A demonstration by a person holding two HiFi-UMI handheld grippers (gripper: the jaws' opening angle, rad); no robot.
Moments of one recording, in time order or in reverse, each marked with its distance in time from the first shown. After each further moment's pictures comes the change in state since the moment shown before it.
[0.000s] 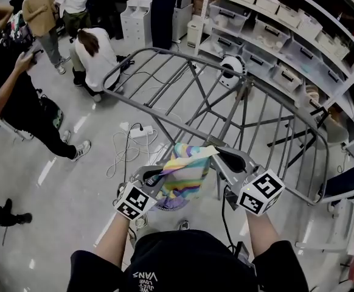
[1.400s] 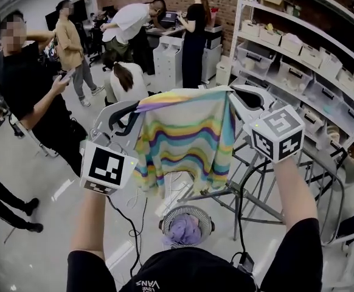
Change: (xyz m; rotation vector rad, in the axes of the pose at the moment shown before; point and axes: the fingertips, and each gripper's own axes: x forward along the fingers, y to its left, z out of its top) left arm -0.181 0.238 0.357 0.386 -0.170 0.645; right arm 0.108 -0.073 0.312 -0.500 -0.079 -0.076
